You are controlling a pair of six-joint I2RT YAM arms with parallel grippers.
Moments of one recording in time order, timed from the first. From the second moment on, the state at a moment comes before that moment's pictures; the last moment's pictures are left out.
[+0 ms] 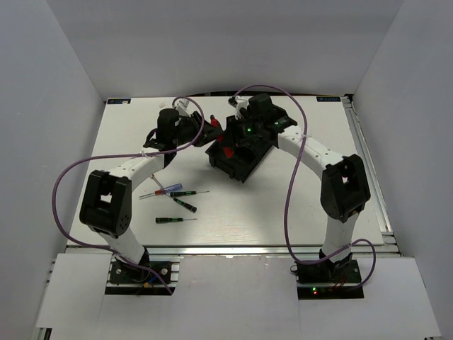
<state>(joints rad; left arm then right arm) -0.33 1.67 1.12 0.25 0.53 -0.95 0.57 1.89 1.59 -0.34 -0.58 0.21</state>
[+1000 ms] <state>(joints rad) -0.12 1.43 1.04 0.20 0.58 -0.84 0.31 1.92 1.64 -0.22 -0.29 -0.55</state>
